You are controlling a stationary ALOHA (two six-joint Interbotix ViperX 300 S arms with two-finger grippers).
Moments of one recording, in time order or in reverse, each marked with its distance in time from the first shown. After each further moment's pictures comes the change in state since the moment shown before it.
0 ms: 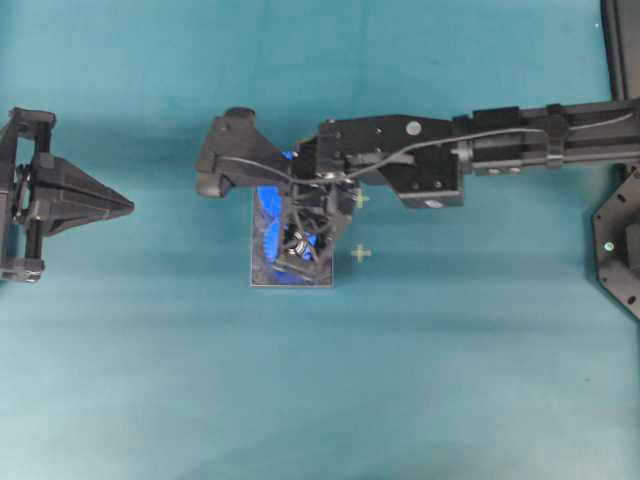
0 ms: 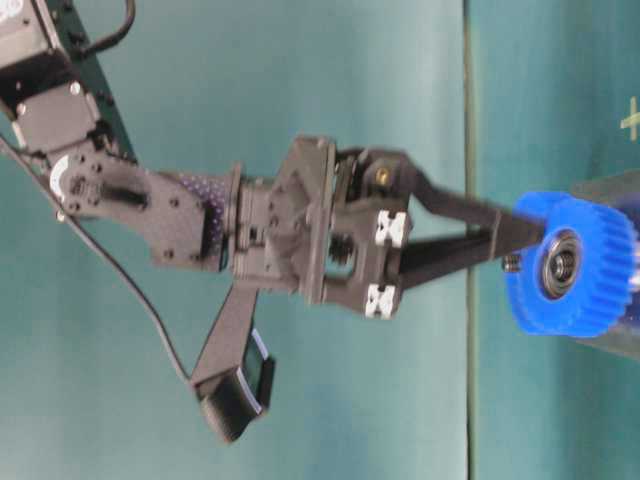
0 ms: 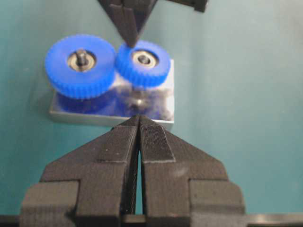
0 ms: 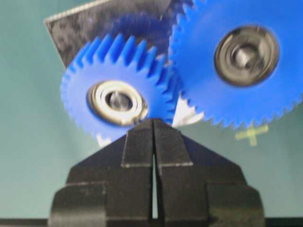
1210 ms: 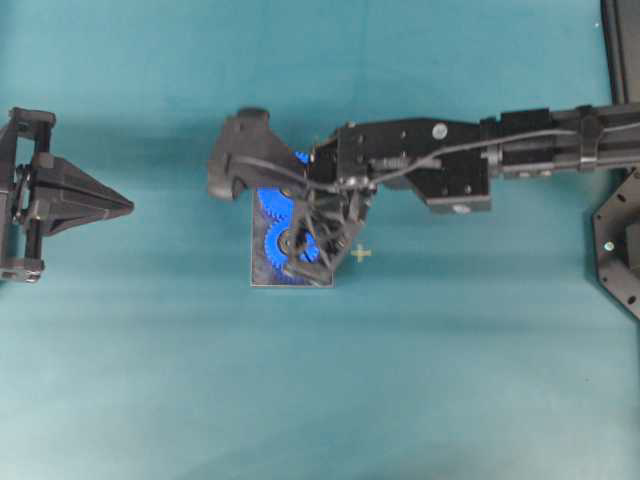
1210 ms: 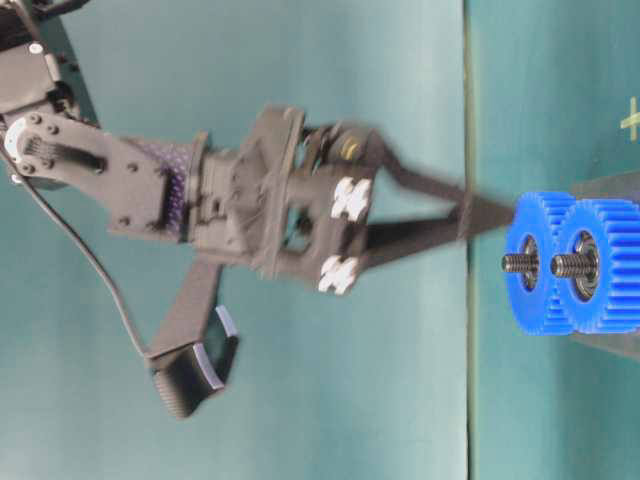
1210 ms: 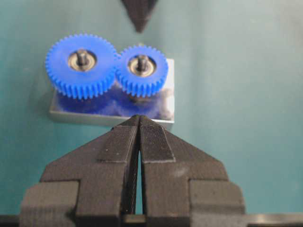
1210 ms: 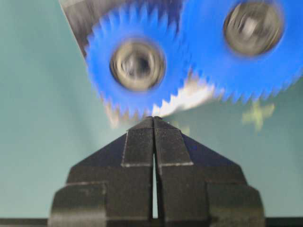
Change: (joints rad) left arm 0.002 -0.002 0.002 0.000 0.000 0.000; right arm 0.014 -0.086 0.063 -0.008 -0.035 0.035
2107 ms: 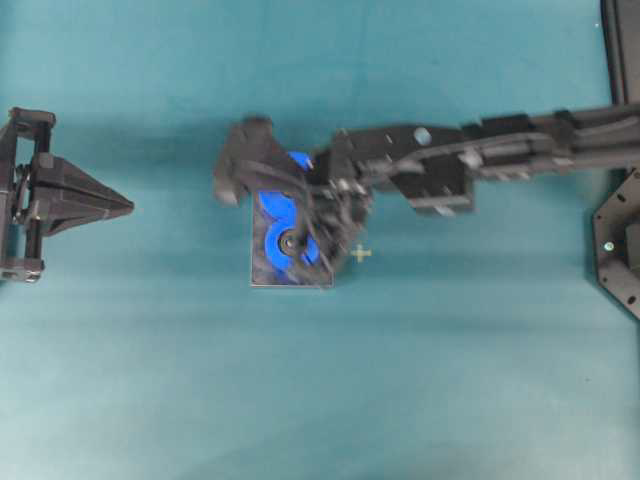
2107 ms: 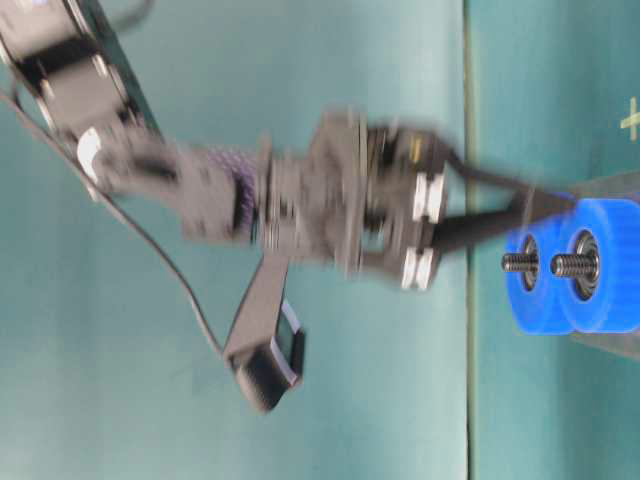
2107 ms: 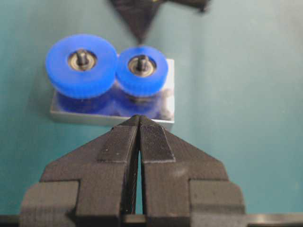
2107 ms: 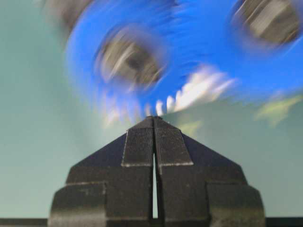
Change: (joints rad) left arm 0.000 0.000 0.000 0.000 0.000 0.000; right arm 0.052 0.012 0.077 0.066 0.028 -0.011
